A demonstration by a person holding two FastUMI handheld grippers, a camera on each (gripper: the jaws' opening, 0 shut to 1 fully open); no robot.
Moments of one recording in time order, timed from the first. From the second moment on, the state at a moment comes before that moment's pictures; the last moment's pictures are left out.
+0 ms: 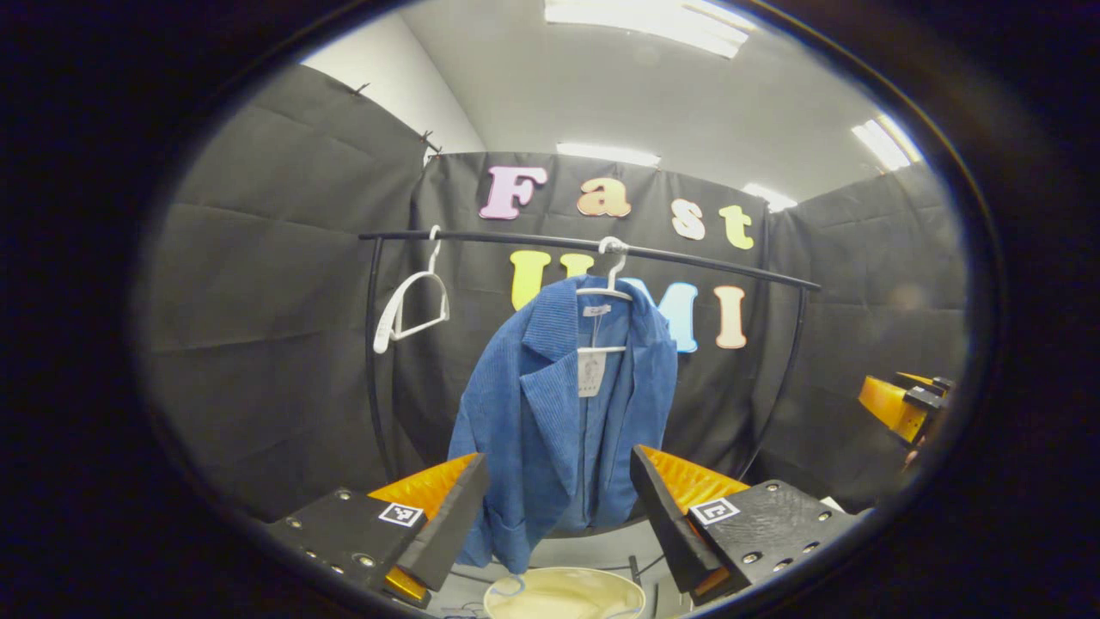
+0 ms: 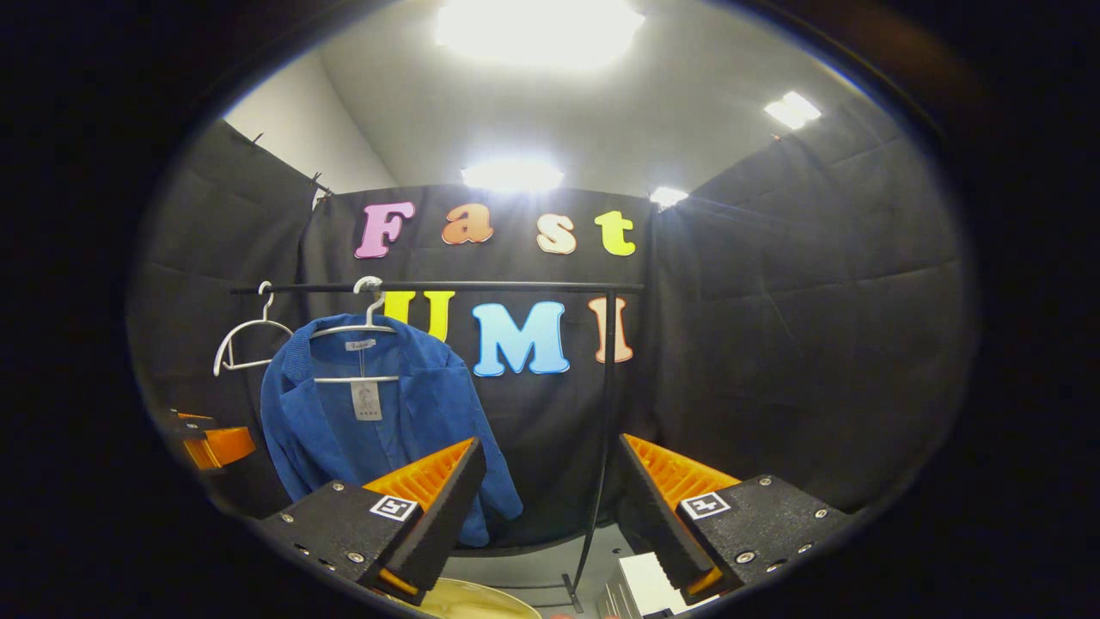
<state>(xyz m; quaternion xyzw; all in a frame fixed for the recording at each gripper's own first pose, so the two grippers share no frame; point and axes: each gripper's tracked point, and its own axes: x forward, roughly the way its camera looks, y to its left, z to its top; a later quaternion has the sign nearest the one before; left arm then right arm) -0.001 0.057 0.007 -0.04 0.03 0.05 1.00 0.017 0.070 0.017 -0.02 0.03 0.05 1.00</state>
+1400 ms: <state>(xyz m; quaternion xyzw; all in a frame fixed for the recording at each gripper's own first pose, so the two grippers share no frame) 0.109 0.060 0.004 -0.09 0.07 0.25 0.96 0.233 0.293 -0.101 -0.01 0.15 0.35 0.92</state>
